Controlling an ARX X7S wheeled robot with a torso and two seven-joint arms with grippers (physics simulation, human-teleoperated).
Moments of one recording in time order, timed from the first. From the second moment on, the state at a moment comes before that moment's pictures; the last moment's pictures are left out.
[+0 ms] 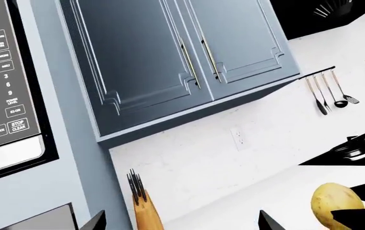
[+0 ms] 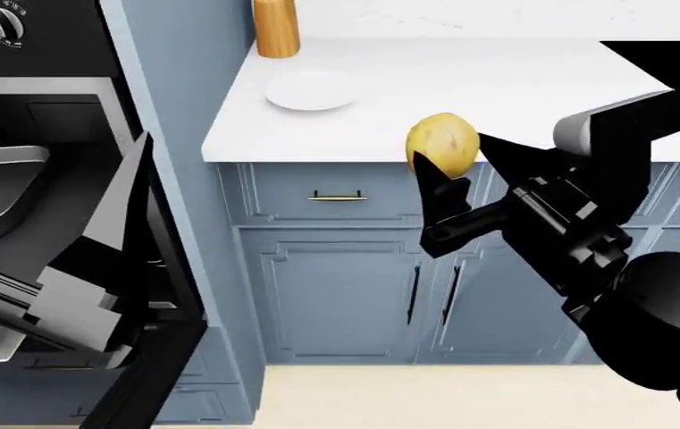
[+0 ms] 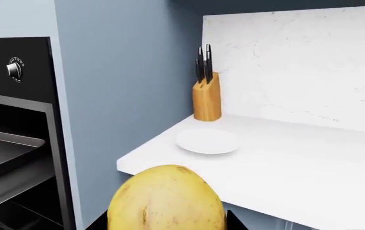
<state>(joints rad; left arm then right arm) -2.35 -1.51 2.22 1.05 -1.12 0.05 -0.80 0.86 0.83 -0.48 -0.50 1.29 0.59 0.43</state>
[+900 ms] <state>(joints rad) -2.35 -1.50 2.24 1.05 -1.10 0.05 -0.81 0.85 0.83 -0.46 -0.50 1.29 0.57 0.43</state>
